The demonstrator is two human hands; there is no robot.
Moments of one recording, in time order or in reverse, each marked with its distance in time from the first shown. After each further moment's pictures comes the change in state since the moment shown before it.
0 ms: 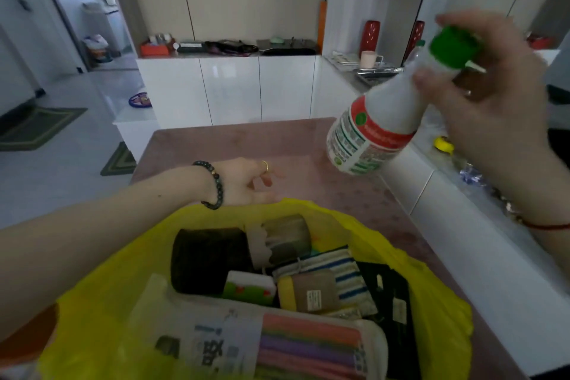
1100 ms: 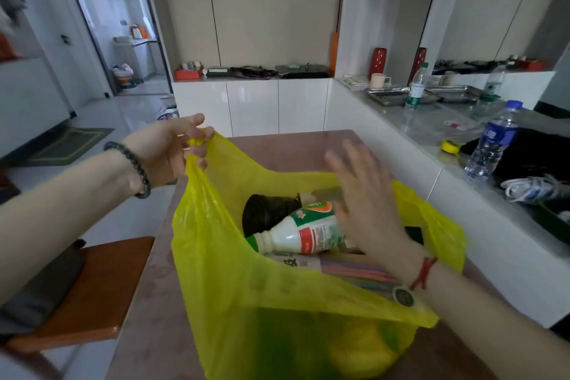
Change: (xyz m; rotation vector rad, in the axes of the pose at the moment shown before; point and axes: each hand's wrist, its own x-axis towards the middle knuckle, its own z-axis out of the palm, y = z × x) left_hand -0.193 -0.069 -0.019 -1.608 0.389 -0.064; right_hand -0.143 -0.057 0.116 -0.861 -0.232 -0.100
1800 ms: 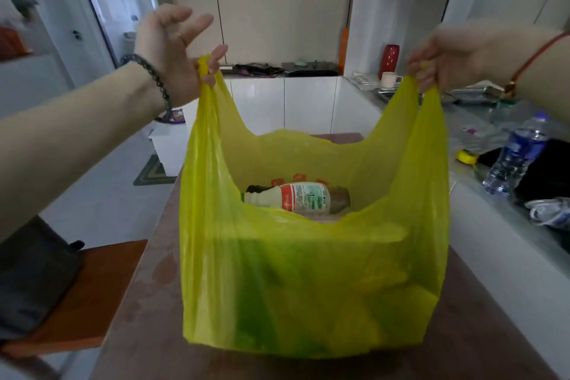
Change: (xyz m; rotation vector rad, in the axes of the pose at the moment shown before) left_hand 0.086 0.077 0.056 -0.101 0.185 0.255; right_hand 0.205 0.136 -0.076 1.178 -0.605 0.878
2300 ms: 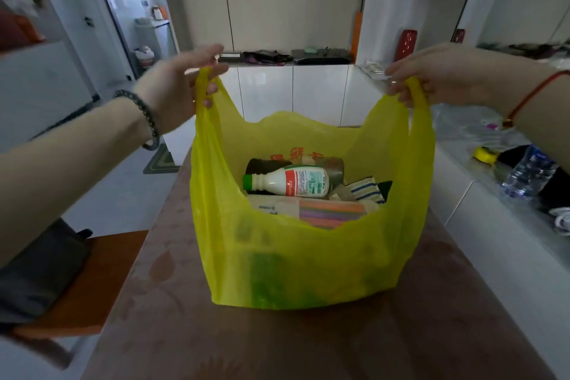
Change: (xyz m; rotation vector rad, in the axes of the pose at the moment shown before) left_hand 0.032 -0.037 -0.021 0.283 -0.127 0.068; right_hand 0.037 0.025 0.010 -0.281 -0.029 -0.148
